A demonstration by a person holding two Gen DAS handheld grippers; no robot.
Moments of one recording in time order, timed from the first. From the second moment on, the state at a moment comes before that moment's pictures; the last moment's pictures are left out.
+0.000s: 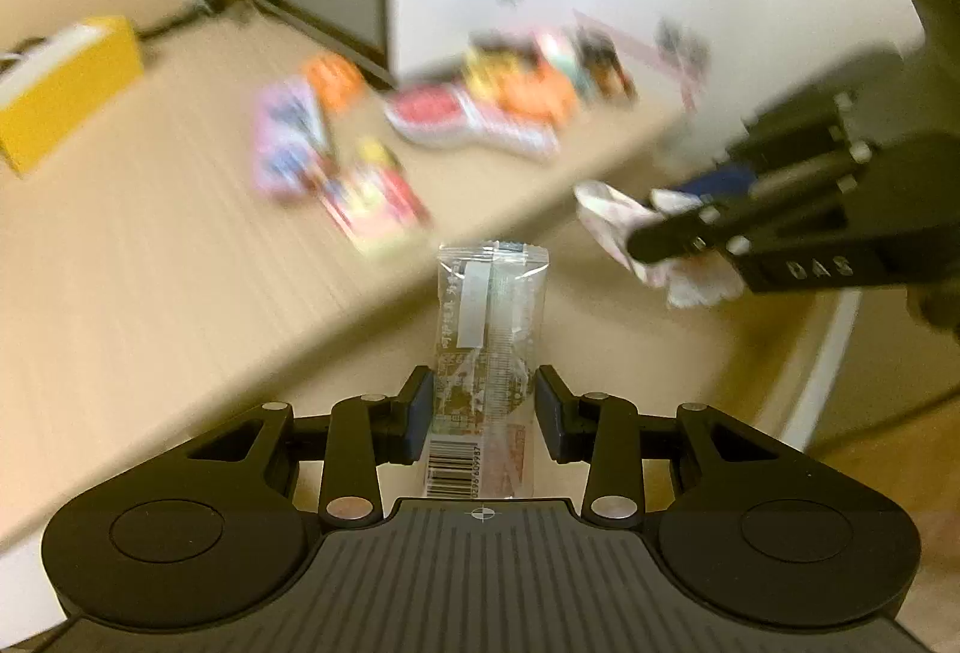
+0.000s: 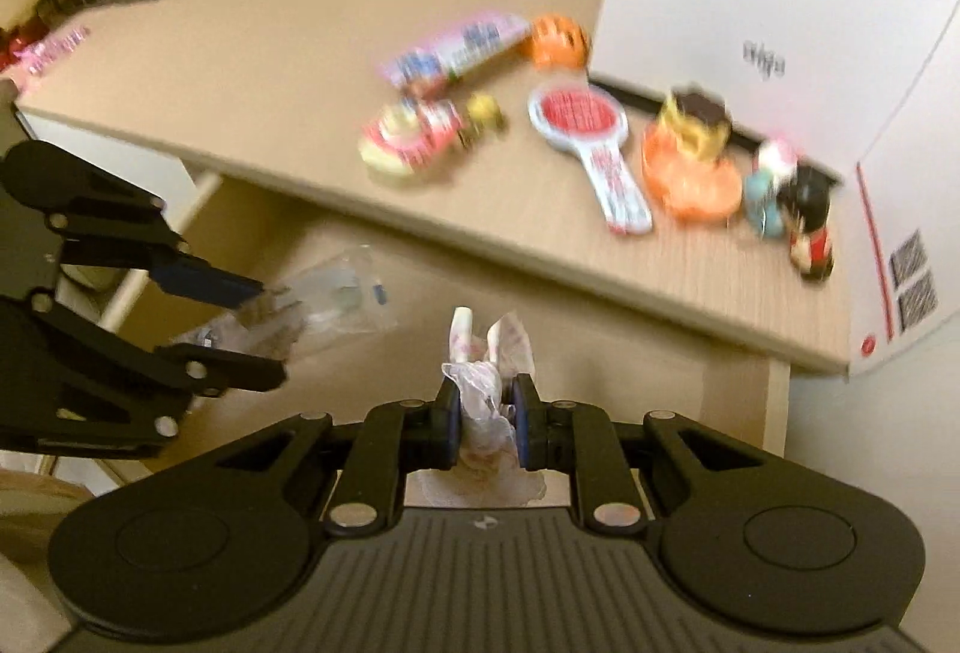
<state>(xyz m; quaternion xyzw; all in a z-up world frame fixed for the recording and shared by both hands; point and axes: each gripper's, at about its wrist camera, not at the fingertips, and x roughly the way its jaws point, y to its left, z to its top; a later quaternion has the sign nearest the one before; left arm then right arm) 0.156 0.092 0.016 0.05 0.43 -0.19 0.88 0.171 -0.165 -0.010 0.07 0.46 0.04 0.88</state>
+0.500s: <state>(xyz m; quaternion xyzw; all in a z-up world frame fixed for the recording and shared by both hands) 0.261 0.151 0.033 -0.06 0.35 -0.08 0.93 0.295 -0.210 0.044 0.14 0.37 0.04 0.92</state>
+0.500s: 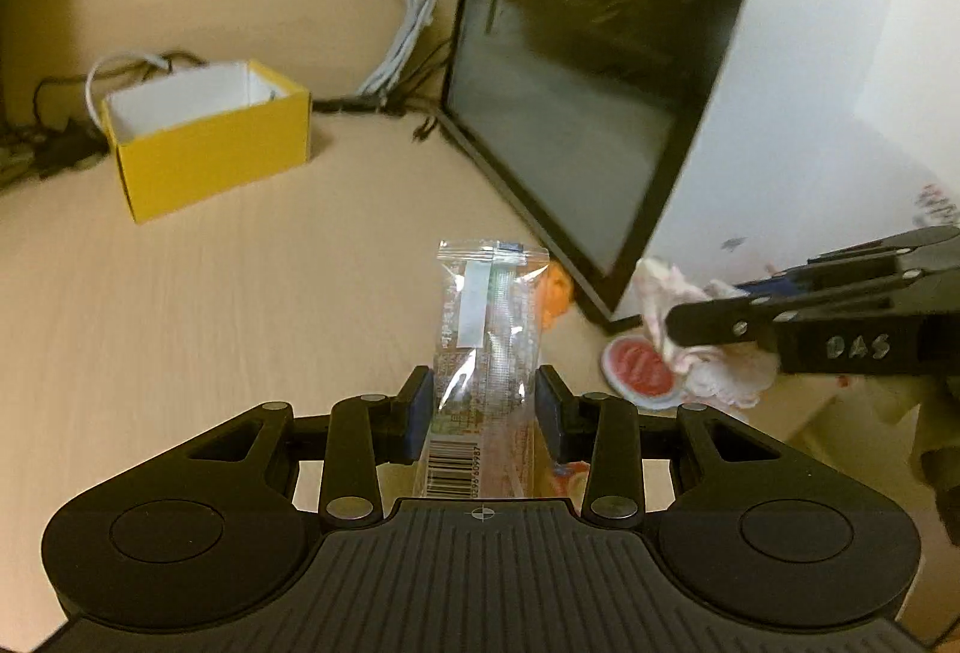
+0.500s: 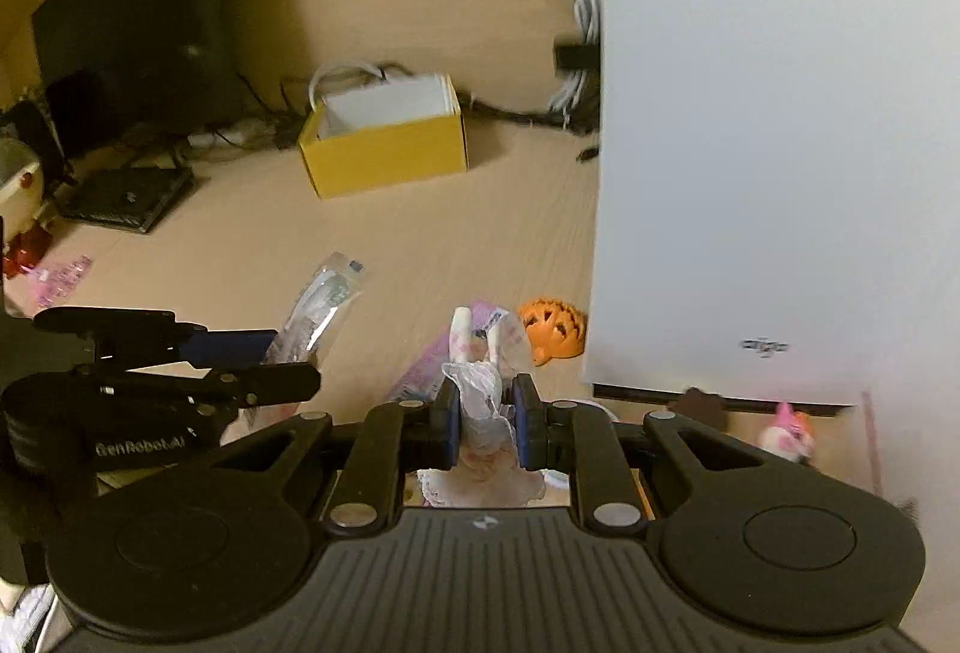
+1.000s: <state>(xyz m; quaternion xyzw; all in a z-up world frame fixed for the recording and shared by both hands) 0.284 0.161 -0.019 -0.10 0.40 -0.08 0.91 0.344 -0.194 -0.020 0.06 0.41 0.04 0.91</state>
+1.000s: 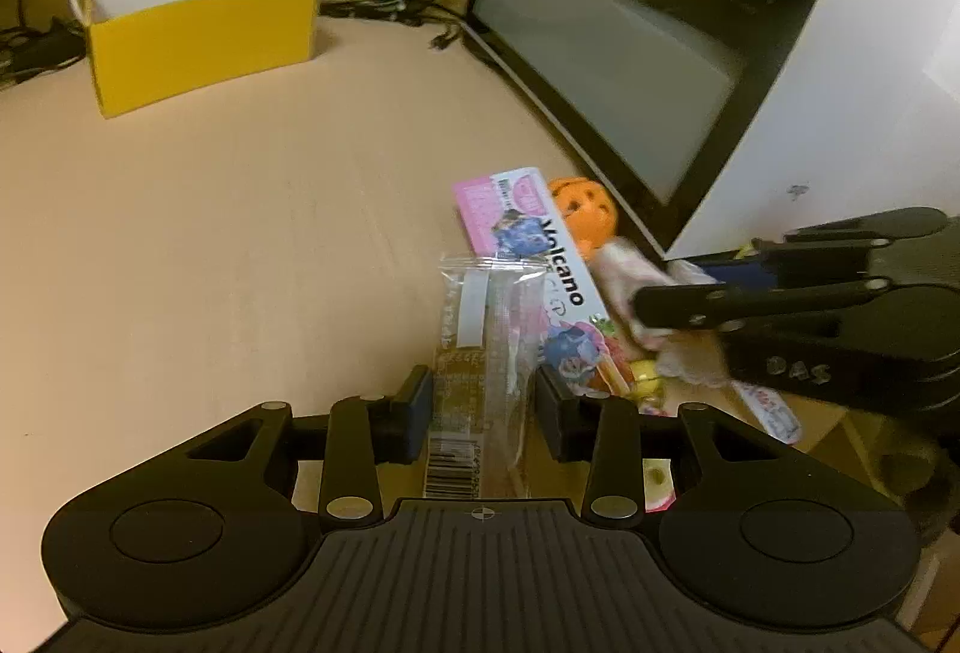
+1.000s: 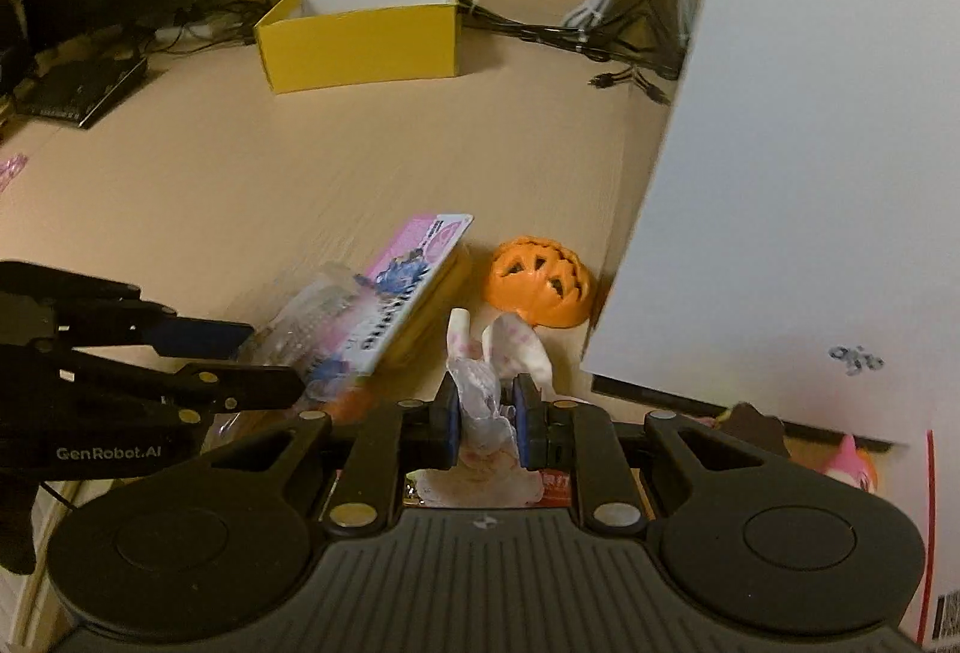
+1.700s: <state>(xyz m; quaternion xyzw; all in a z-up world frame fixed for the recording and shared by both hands) 0.268 0.166 -0.001 -0.08 0.38 -0.06 0.92 0.337 -0.199 -0.021 0.05 0.39 0.02 0.92</state>
